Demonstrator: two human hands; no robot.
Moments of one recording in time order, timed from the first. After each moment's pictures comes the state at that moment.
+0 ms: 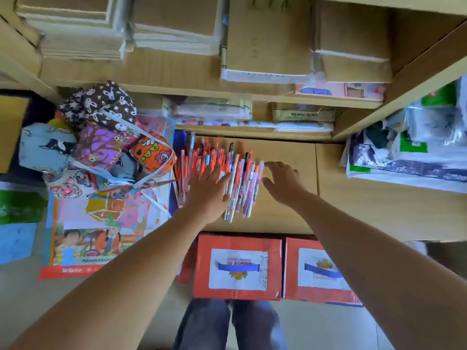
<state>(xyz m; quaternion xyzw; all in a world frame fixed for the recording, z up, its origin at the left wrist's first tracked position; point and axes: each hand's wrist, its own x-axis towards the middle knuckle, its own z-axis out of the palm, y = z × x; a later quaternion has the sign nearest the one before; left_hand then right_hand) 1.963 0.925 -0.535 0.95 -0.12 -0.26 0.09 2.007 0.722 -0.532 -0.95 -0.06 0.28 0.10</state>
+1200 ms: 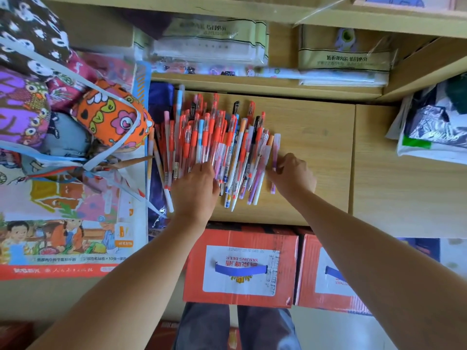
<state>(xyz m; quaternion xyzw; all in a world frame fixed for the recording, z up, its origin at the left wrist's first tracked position) 1.939 0.918 -0.650 0.99 0.04 -0.10 0.08 1.994 0.714 -0.677 -0.94 0.15 0.27 0.16</state>
